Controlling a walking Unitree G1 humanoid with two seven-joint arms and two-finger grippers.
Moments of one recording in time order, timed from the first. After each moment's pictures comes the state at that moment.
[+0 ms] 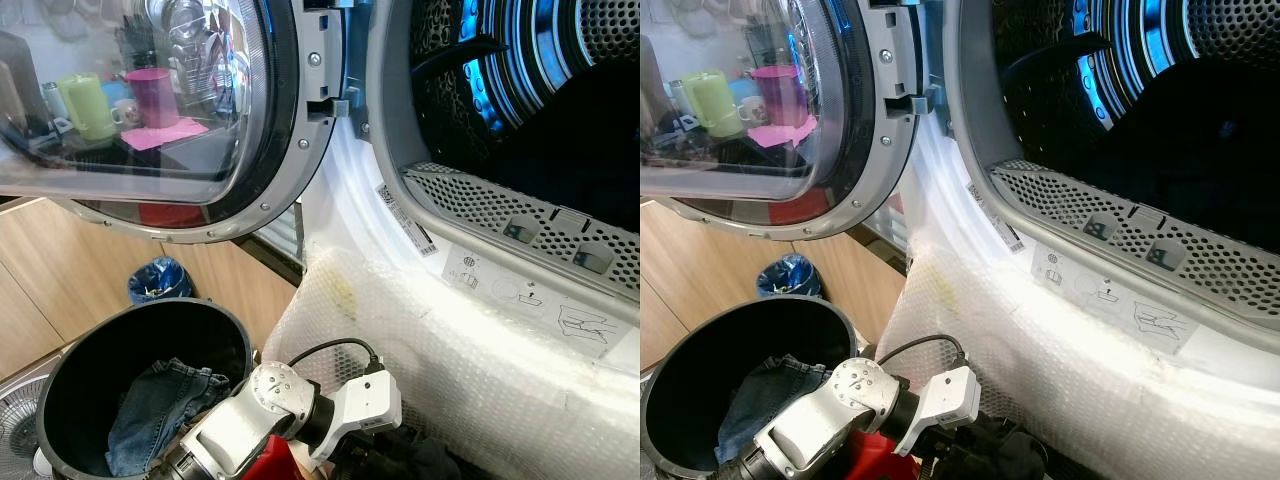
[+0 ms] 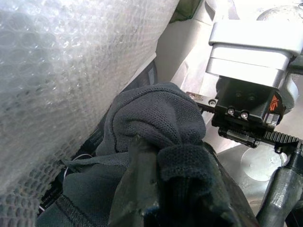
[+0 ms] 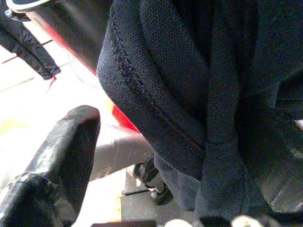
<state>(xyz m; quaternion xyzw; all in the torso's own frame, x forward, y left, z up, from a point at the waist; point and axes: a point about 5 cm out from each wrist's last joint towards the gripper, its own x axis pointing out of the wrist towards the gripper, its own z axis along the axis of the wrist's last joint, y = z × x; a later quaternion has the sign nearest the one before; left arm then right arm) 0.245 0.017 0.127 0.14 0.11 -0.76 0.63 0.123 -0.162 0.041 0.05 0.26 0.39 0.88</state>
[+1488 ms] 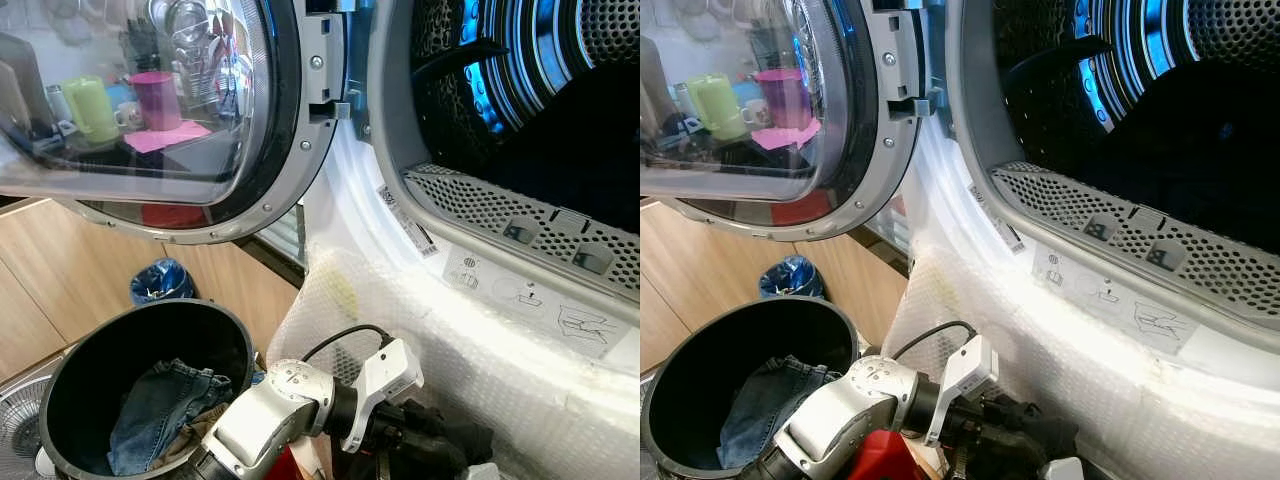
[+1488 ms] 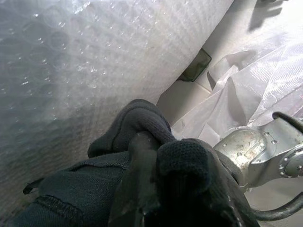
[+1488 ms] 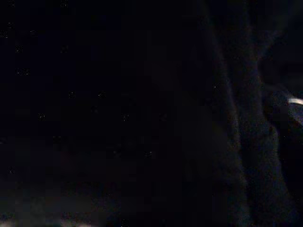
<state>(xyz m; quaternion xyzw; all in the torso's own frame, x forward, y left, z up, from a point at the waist) 0.245 -0.005 0.147 0.00 0.12 -0.74 0.66 0.147 -0.161 0.010 0.11 0.25 0.24 0.93</state>
